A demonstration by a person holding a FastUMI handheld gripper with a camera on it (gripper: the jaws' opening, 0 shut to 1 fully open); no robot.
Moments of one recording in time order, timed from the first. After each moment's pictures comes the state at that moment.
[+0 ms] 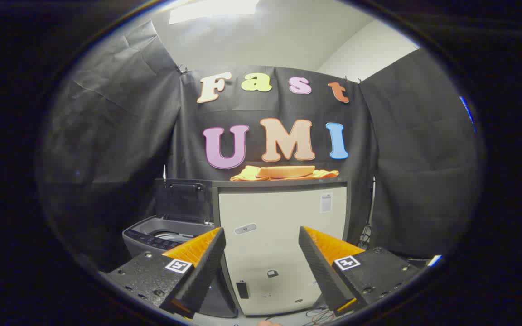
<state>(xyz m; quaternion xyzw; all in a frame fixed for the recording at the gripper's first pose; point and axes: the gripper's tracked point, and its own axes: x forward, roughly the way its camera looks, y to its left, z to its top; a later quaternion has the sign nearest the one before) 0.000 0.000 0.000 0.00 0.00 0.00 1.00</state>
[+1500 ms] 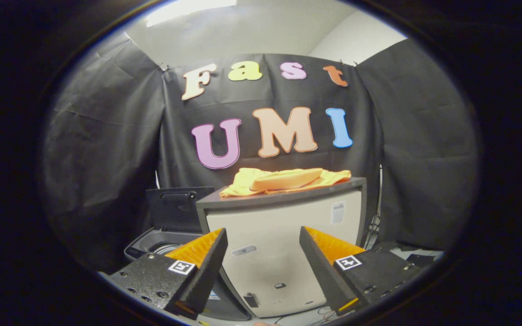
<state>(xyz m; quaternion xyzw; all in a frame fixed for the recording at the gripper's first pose) 0.100 -0.009 0.042 0.04 0.06 0.00 1.00</state>
